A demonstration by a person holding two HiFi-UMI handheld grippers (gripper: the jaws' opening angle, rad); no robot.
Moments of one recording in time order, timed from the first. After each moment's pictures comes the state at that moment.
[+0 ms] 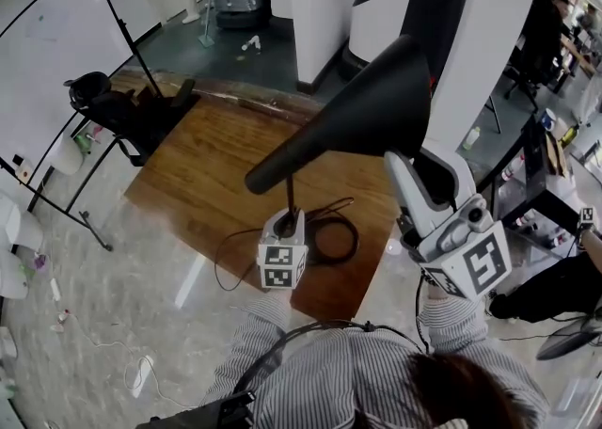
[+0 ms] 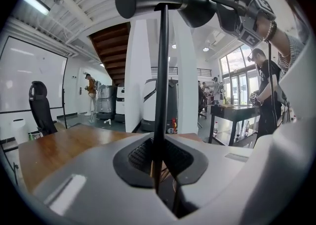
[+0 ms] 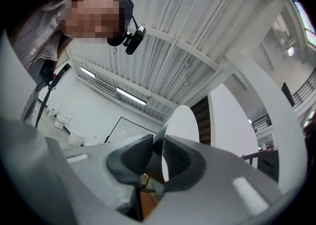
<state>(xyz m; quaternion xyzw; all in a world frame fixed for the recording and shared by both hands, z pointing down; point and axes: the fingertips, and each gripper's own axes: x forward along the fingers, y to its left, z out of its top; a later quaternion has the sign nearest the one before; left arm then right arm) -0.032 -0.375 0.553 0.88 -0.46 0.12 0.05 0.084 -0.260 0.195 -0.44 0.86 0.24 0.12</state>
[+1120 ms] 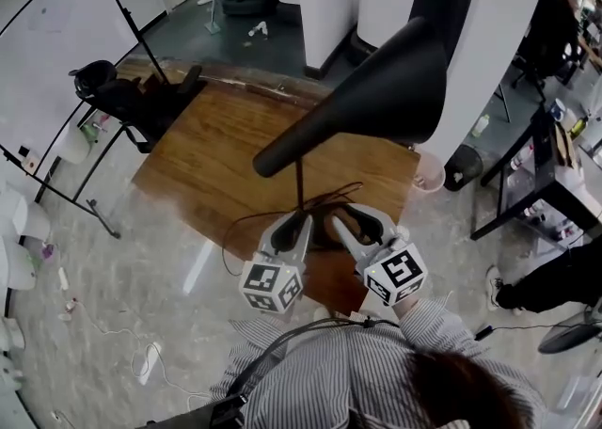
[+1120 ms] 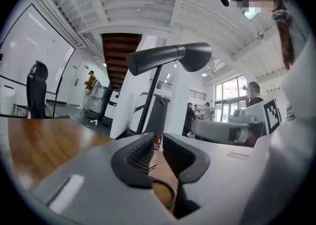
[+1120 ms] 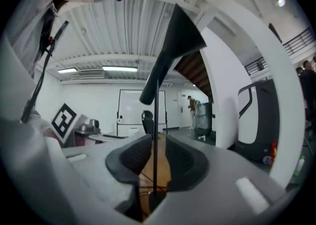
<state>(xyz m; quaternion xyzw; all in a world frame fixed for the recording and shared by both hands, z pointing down) -0.045 -0.300 0.477 0.90 -0.41 -0.01 0.11 0.025 -0.279 0.452 -0.45 0.89 -0.02 -0.01</state>
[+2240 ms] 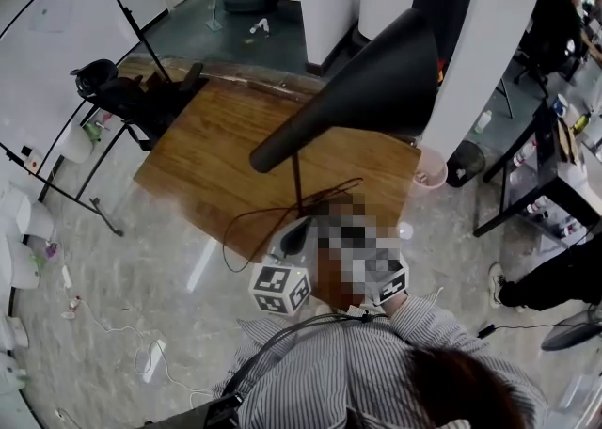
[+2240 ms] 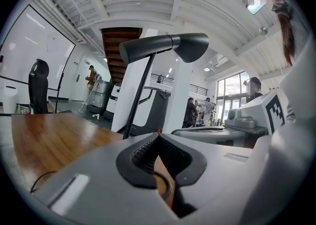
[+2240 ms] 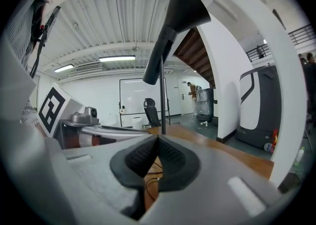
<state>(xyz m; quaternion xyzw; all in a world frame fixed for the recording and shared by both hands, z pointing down) -0.029 -0.284 0.498 0.90 -0.42 0.02 0.13 -0.001 -0.275 0.496 -0.43 0.90 -0.08 -0.07</state>
